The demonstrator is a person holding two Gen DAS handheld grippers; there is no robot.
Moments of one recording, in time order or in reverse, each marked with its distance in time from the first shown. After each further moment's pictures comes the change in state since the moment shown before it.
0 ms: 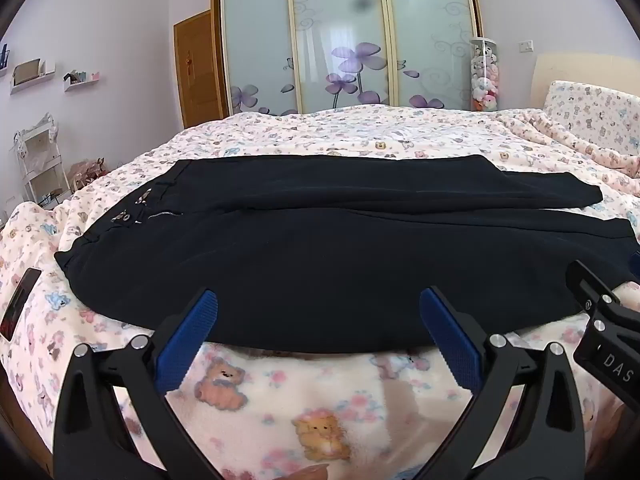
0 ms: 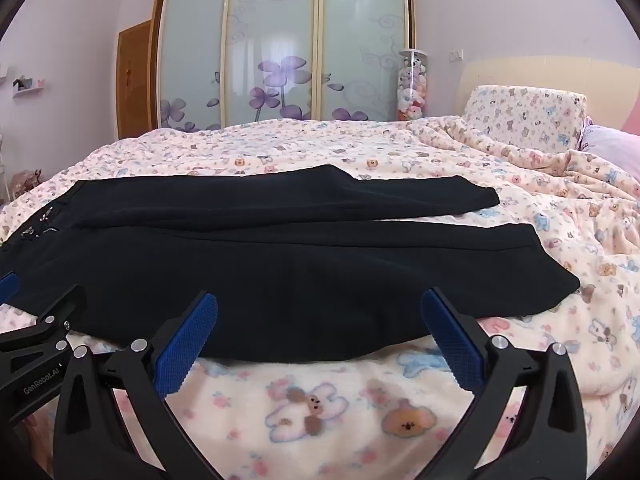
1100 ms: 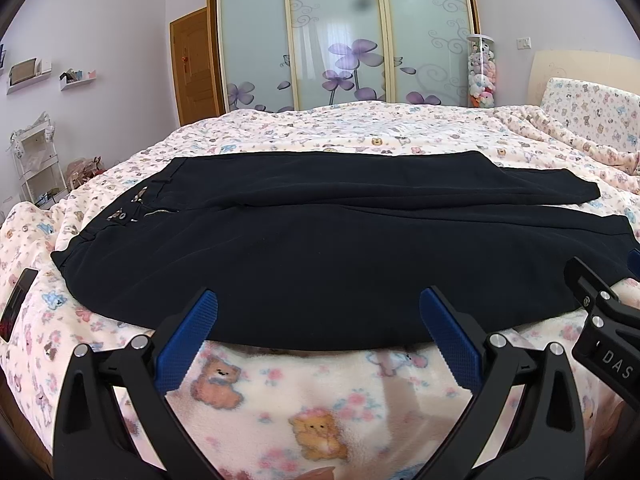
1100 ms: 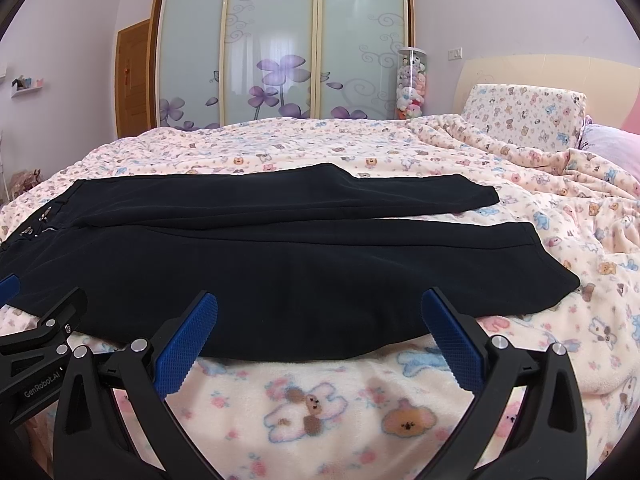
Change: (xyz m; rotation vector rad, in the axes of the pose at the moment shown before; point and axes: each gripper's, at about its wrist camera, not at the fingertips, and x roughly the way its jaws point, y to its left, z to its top) left arm 0.000 -0.004 0.000 -0.002 0.007 -0.006; right arm 0.001 0.001 -0.001 -0.001 0.002 -0.004
